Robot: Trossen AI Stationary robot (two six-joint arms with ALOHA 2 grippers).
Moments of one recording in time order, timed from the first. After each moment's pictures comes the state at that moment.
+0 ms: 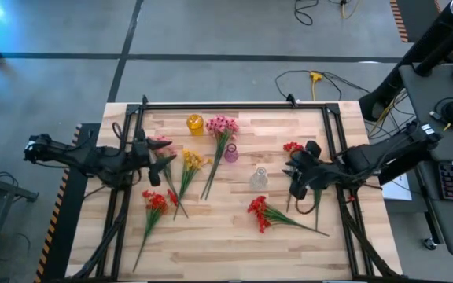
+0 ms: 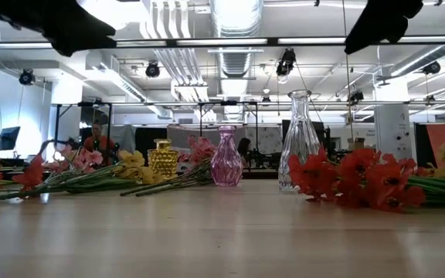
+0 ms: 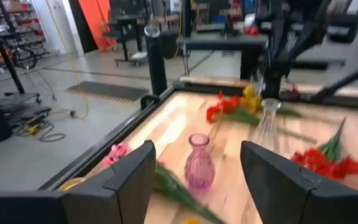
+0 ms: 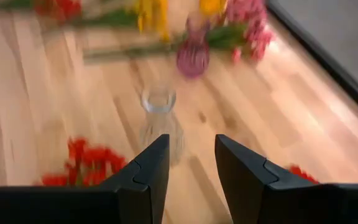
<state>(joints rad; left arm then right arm) -0.27 0.50 0.47 -0.16 -0.67 -0.05 0.37 1.09 0.99 -0.86 0.54 0.61</state>
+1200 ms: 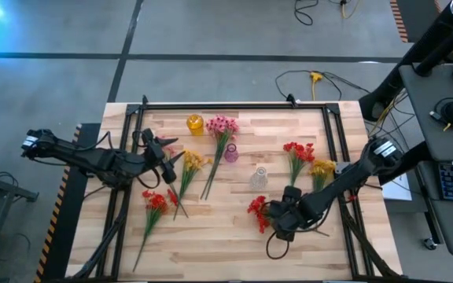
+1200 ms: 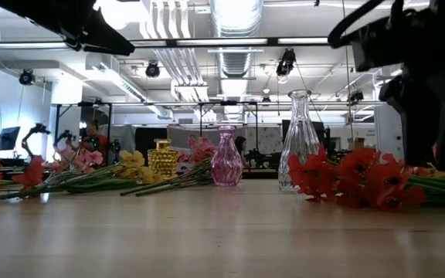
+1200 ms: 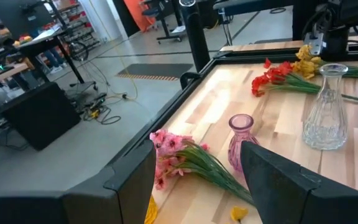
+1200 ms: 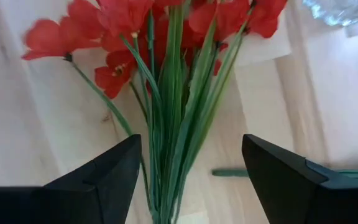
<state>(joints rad) -0.26 0.75 0.55 -0.15 -0.86 -0.03 0.56 1.70 1.03 -0.75 0.20 0.80</state>
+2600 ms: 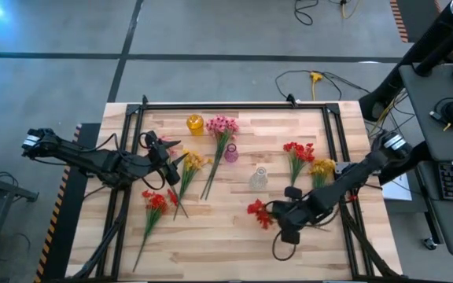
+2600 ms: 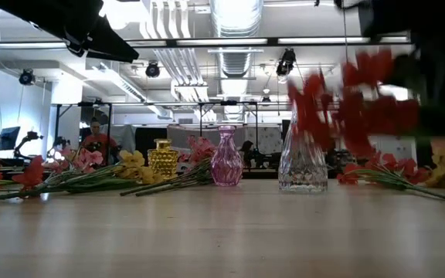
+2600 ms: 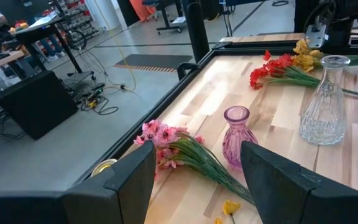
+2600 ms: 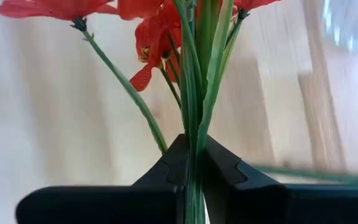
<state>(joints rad) -0.26 0.82 0.55 -0.14 -0.85 -0.09 0.57 1.53 1.02 -0.70 0.15 0.74</state>
